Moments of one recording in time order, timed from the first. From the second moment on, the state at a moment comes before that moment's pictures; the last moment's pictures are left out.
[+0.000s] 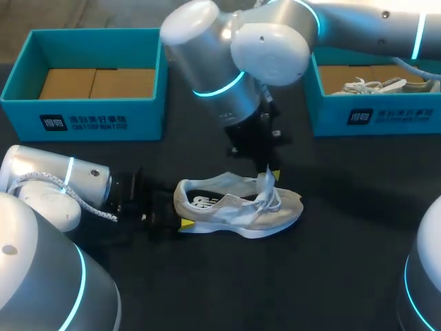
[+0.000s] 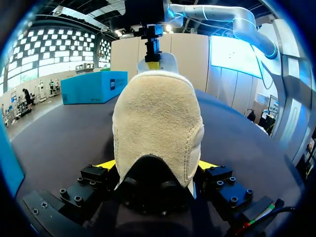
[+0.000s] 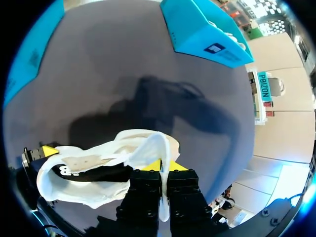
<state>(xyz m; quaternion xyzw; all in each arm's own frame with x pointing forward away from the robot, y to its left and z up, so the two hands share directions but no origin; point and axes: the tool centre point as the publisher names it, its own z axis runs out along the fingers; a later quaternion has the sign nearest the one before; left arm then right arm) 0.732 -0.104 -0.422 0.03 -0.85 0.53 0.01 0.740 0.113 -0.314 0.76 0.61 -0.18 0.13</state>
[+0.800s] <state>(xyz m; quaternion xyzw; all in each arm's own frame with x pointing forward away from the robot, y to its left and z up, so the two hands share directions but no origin) 0.732 -0.104 -0.422 0.03 -0.85 0.53 0.01 0.724 0.083 -0.363 0.79 0.57 -0.19 0.08</state>
